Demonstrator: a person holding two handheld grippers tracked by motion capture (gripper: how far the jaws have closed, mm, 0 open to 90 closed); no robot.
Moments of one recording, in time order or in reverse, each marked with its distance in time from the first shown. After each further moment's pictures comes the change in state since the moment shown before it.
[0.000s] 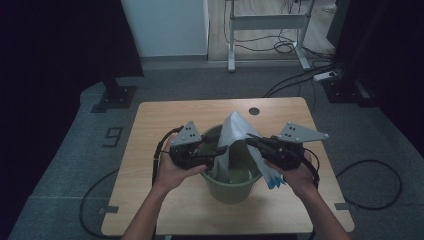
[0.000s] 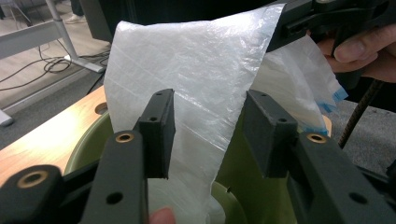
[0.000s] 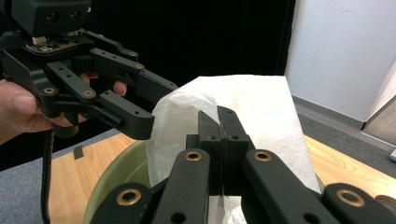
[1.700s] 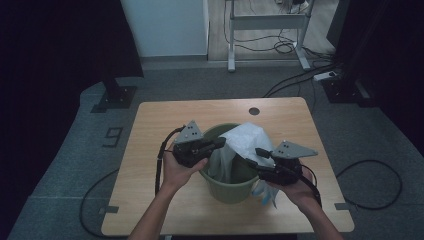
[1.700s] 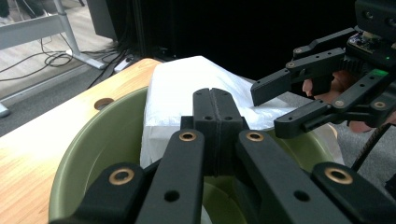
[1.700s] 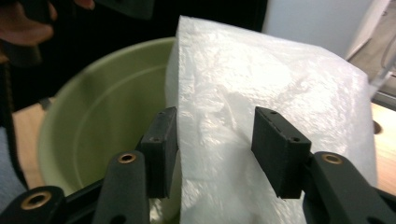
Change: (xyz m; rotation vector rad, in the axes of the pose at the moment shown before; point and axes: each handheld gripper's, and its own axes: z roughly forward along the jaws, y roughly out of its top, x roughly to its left) left arm 0.007 -0.009 0.013 -0.013 0.007 -0.058; right arm 0.005 -0.054 0.001 0.198 -0.120 0.026
